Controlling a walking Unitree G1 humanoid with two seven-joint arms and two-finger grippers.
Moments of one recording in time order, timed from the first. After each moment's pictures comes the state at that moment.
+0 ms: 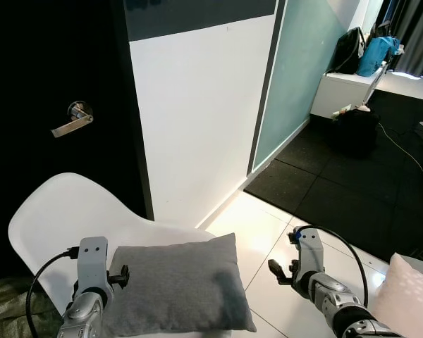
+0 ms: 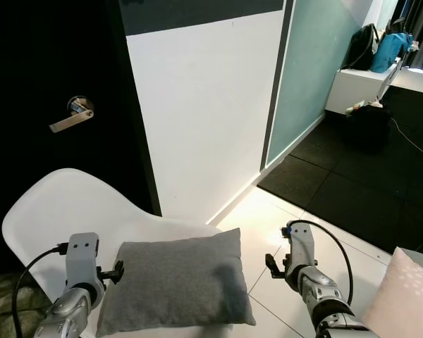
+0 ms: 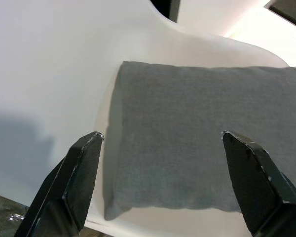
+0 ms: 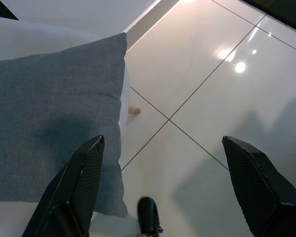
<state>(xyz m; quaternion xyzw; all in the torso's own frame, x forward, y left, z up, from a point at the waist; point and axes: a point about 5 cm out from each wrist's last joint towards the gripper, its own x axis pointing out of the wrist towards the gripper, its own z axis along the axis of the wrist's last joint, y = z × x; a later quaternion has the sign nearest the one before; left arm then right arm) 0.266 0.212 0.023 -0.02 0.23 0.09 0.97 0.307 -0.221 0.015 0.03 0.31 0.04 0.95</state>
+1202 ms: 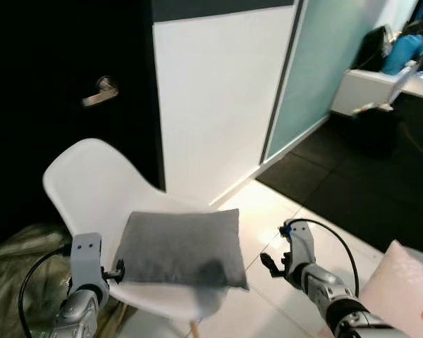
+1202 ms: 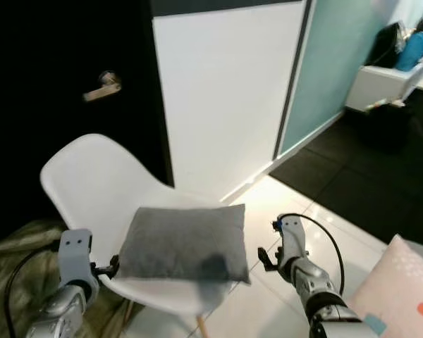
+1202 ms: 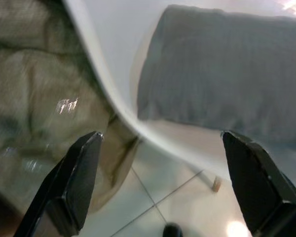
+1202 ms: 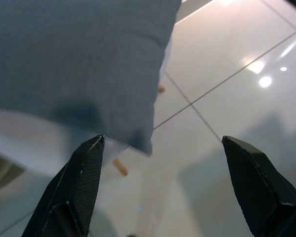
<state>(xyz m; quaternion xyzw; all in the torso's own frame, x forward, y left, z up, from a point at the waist) 0.259 0.220 0.029 -0.03 0.21 0.10 0.97 0.321 -0.206 0.027 0.00 0.29 0.08 0.95</state>
